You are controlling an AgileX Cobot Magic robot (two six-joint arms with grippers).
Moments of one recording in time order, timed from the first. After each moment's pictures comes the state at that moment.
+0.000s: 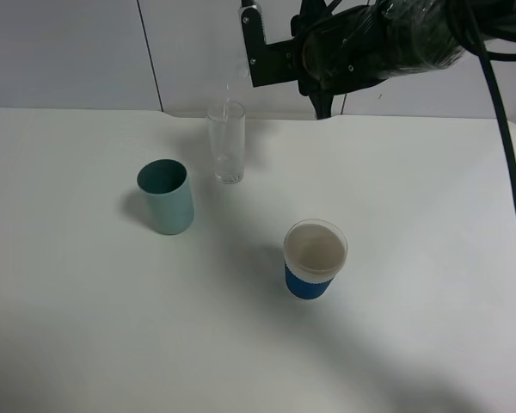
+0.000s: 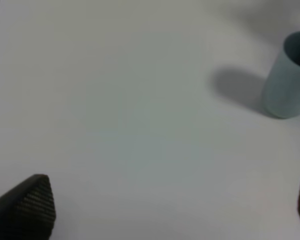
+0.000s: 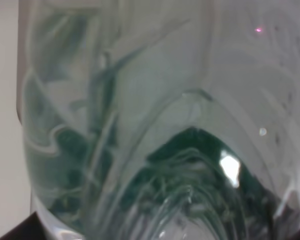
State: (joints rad) left arm 0.06 -0.01 -0.51 -0.05 1.05 0.01; right arm 0.62 1.97 -1.38 -1.57 0.54 0.21
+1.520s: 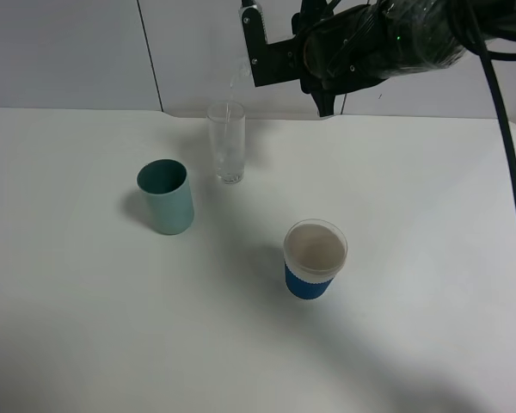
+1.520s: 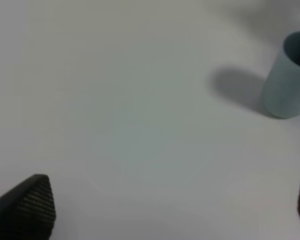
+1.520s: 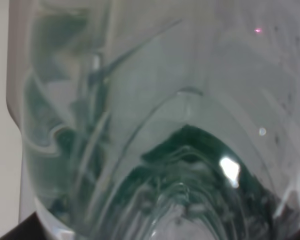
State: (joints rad) left arm 0.06 -0.01 -0.51 -0.05 1.05 0.01; right arm 0.62 1.97 -1.38 -1.59 0.55 0.21
